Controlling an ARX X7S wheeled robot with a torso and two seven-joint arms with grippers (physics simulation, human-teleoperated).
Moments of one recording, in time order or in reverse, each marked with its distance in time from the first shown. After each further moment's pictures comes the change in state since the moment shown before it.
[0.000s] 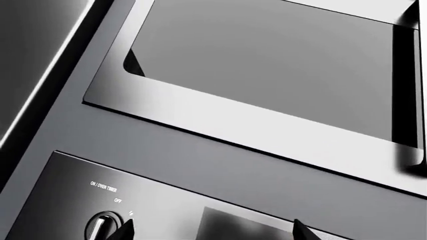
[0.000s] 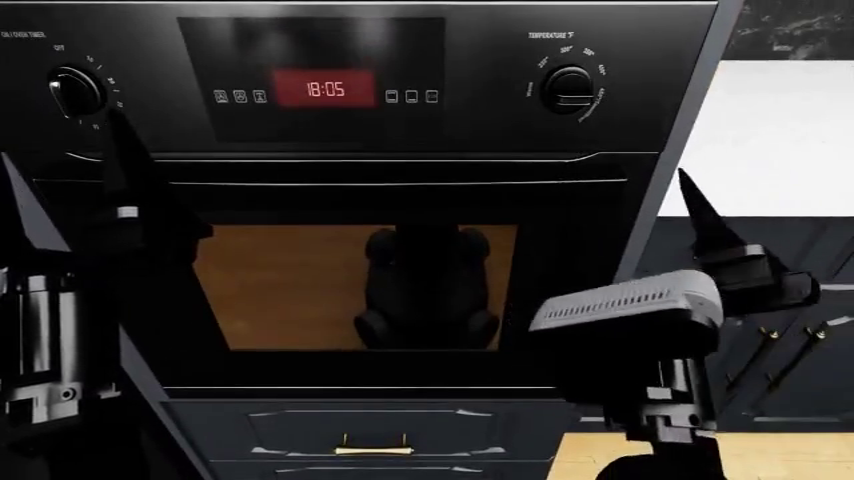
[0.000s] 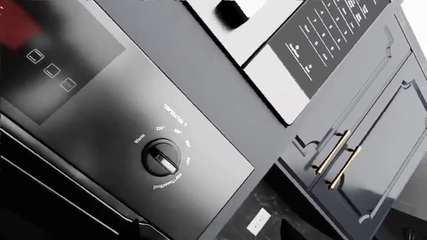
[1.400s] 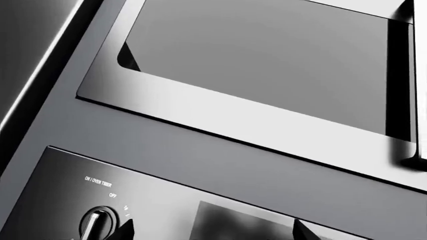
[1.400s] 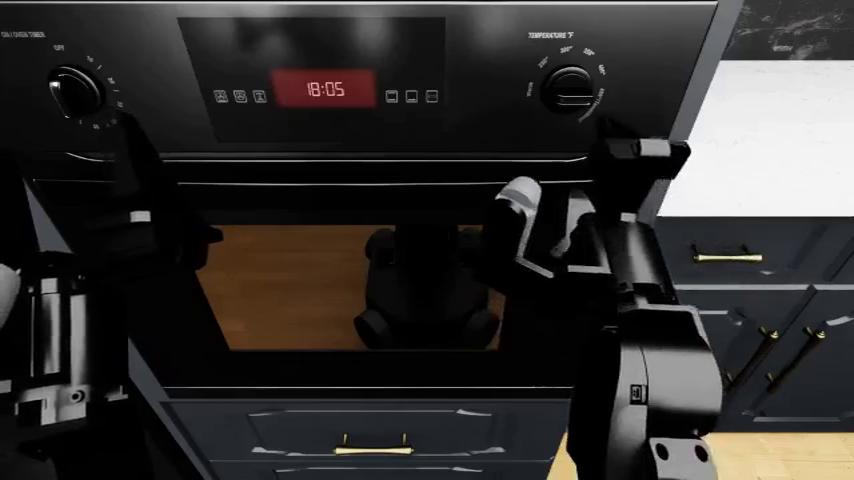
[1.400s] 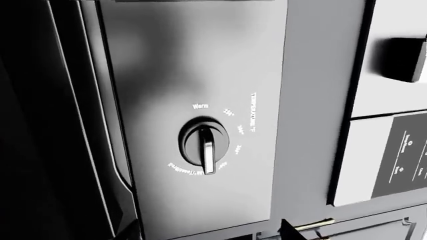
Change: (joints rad) left arm 0.007 -0.029 0.033 -0.004 -0.013 0.015 -0.024; right arm 0.383 0.125 -0.205 0.437 -0.486 -0.014 -0.646
